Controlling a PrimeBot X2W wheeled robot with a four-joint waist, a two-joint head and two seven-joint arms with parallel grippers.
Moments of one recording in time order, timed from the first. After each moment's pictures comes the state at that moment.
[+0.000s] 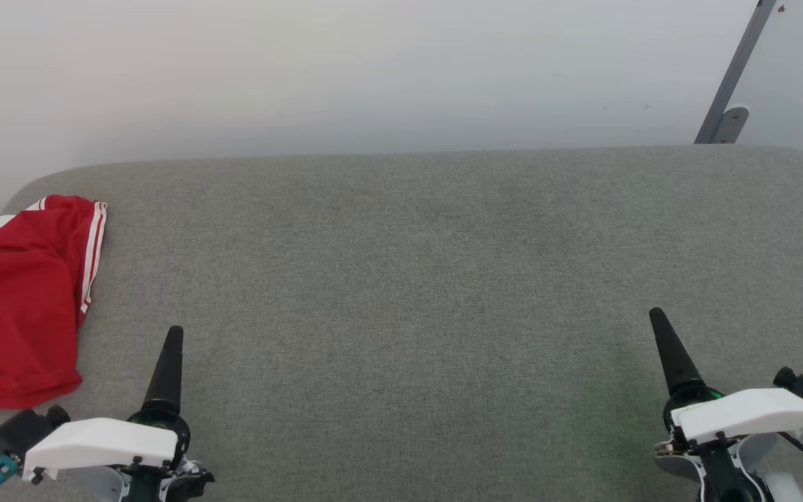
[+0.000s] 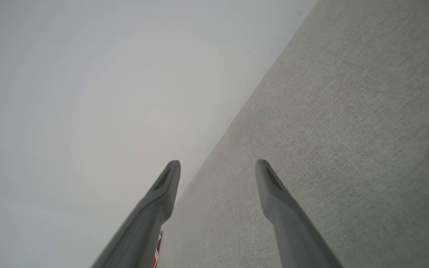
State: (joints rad) left arm -0.05 0.12 0.02 0.20 -1.28 -0.03 0.00; right arm -0.12 -0.08 -0.03 0.32 1.19 0.13 0.01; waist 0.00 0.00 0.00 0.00
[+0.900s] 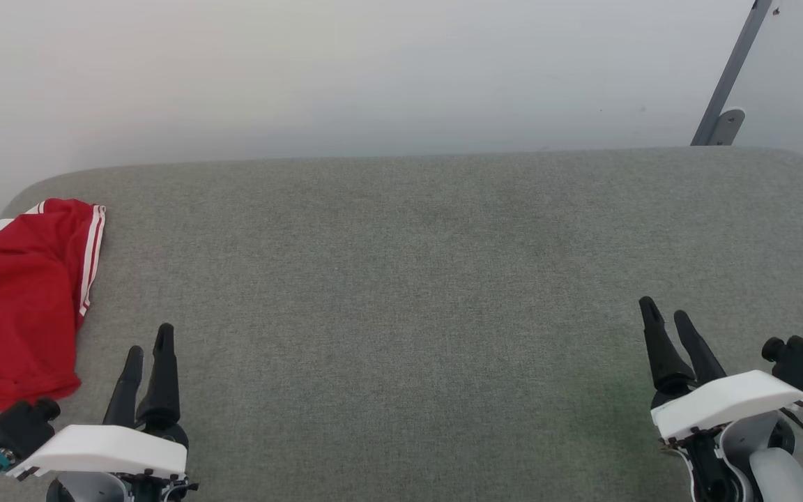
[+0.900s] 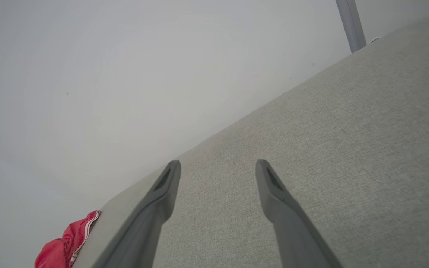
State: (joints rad) left arm -0.04 0.16 0.02 0.19 -0.91 -0.08 -0.10; right arm -0.16 -0.14 0.04 0.35 0.82 0.13 -0.08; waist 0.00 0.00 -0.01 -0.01
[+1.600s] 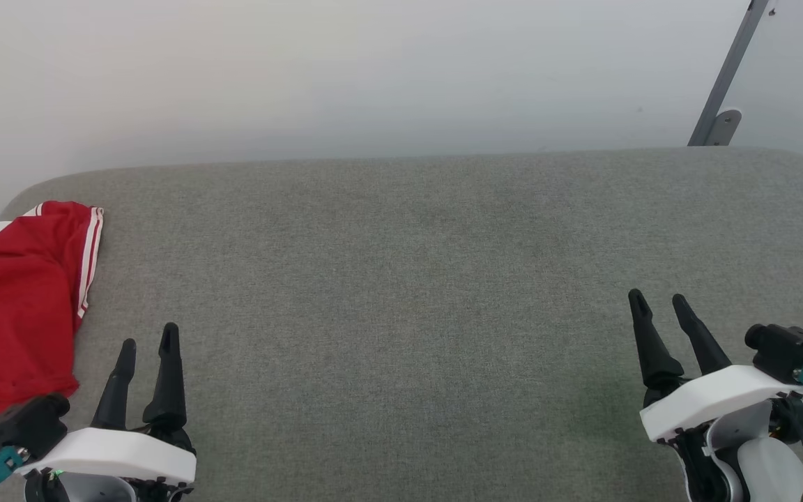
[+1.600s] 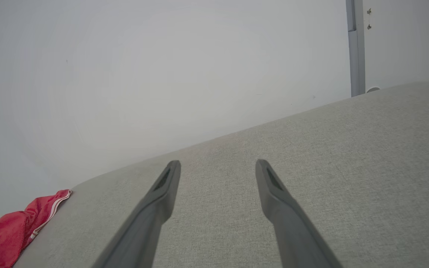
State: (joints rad) left arm -0.03 0.17 0.02 0.19 -0.67 -0.12 -0.16; right arm -0.17 -0.16 0.08 0.34 0.60 0.13 -0.13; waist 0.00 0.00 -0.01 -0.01
